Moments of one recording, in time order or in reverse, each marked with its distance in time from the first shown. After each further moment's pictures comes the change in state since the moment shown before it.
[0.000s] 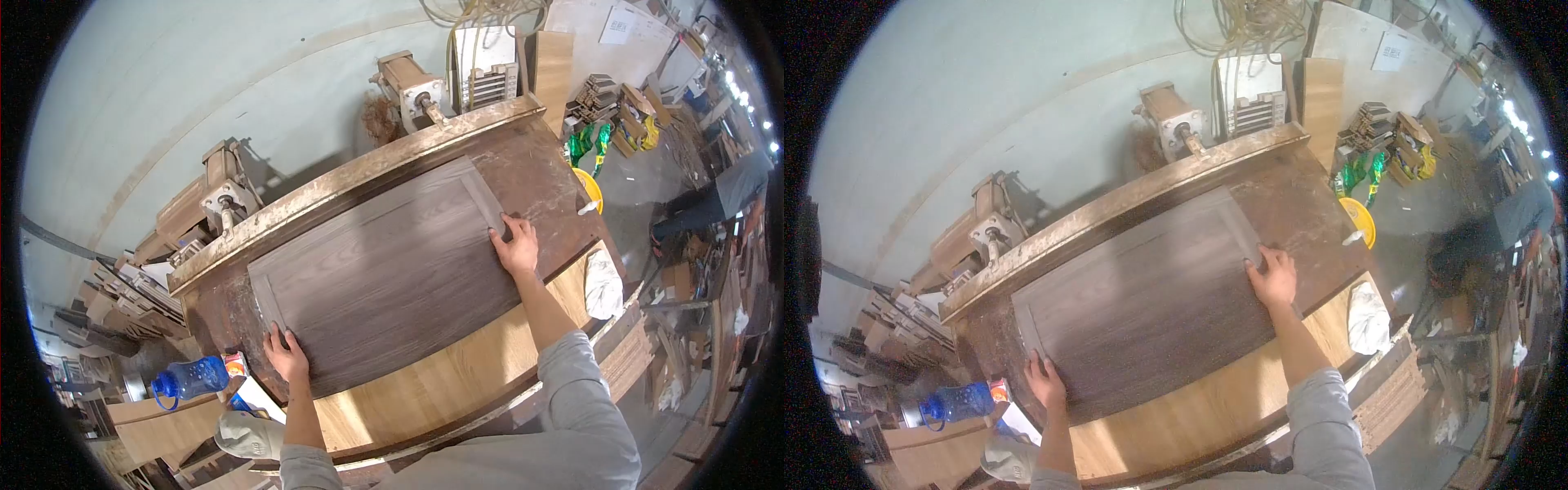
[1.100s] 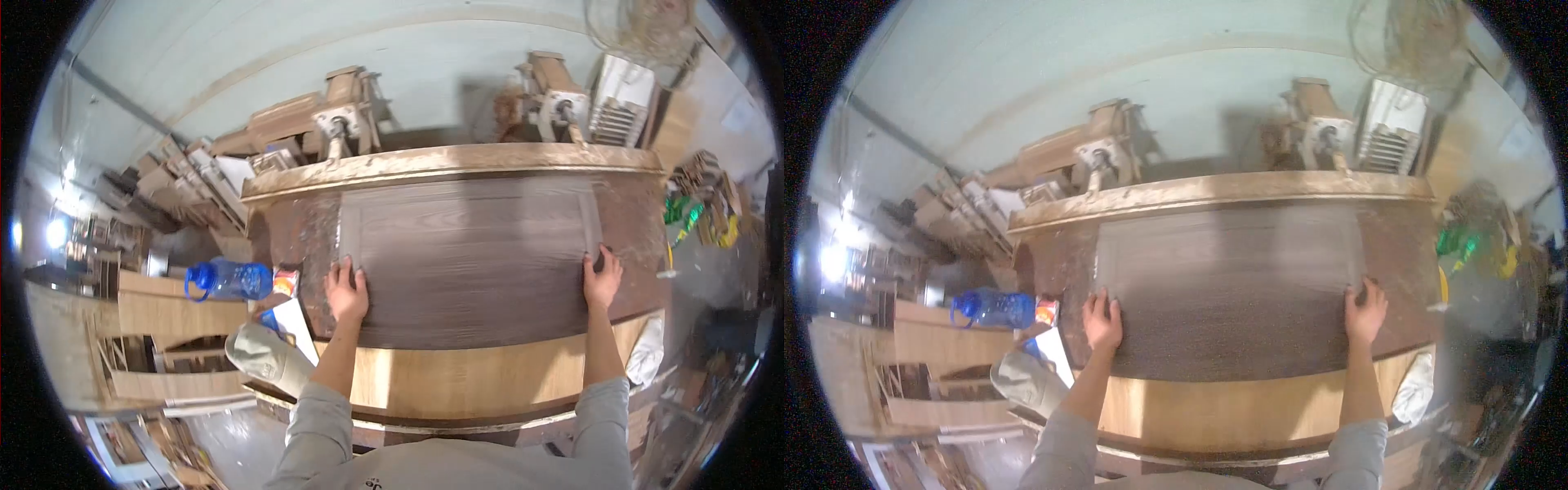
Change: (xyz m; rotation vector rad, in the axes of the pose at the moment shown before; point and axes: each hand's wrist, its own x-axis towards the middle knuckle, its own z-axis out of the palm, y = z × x) left_hand 0.003 -0.003 -0.003 0.045 -0.017 -0.151; right_hand 0.000 -0.010 0.006 -0.039 -0.131 -0.046
